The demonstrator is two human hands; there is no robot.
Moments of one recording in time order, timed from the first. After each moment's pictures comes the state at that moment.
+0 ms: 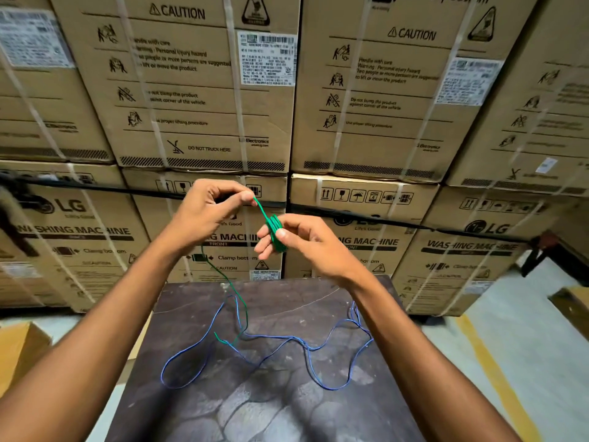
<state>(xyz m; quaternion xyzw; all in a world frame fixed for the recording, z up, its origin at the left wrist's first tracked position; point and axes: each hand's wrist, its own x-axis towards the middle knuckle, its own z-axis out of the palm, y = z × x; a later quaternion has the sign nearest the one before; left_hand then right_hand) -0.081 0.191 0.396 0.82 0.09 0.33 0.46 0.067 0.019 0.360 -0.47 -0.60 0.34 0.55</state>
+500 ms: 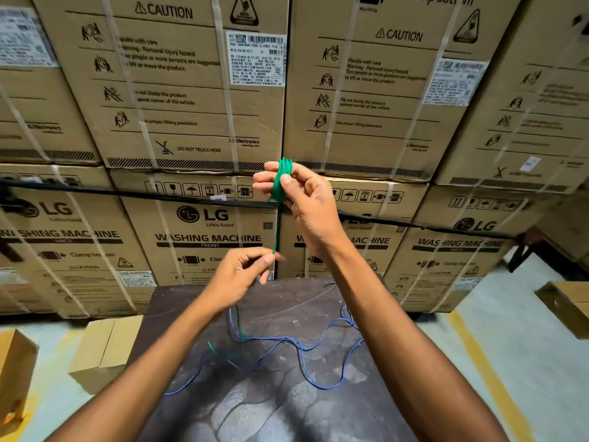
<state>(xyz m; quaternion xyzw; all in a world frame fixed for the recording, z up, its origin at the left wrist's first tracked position) -0.067 0.137 0.296 0.79 0.10 0.26 0.55 0.073 0.045 0.399 -0.42 -0.50 0.23 0.72</state>
